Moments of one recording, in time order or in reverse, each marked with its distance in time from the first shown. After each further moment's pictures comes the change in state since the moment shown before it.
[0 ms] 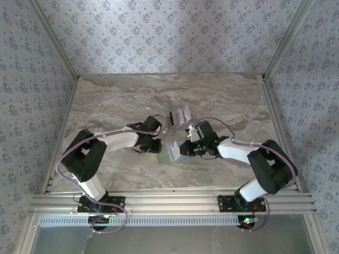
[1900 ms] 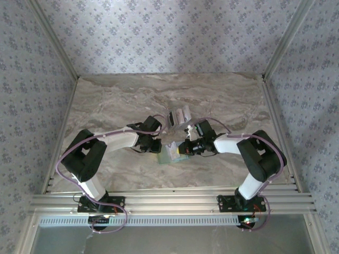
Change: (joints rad) left arm 0.000 0.000 0.000 0.000 0.000 0.000; right arm -0.047 0.155 0.048 0.044 -0.131 -0.006
